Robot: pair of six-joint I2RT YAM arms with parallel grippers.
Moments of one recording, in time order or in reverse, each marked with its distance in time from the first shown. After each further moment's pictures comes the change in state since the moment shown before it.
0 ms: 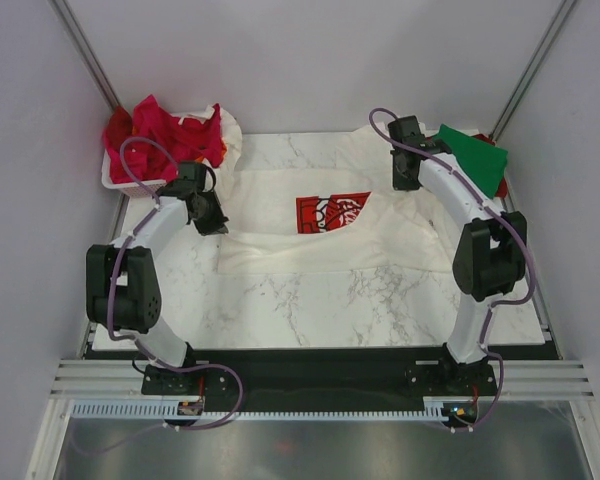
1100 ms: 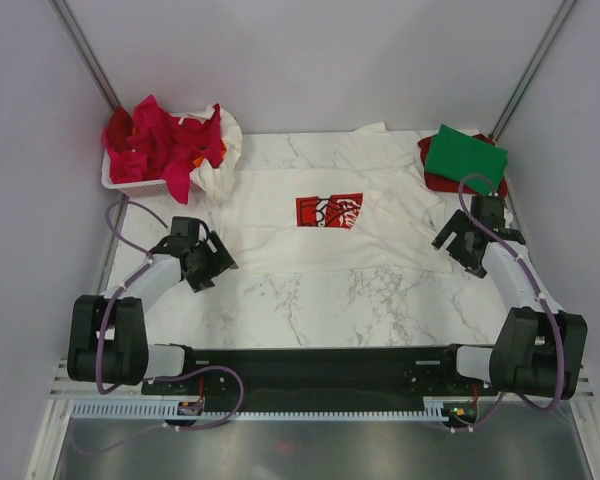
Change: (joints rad) left arm 0.023 -0.309 -0.512 0.190 0.026 -0.180; right arm -0.374 -0.630 -0.842 0.206 -0.218 0.281
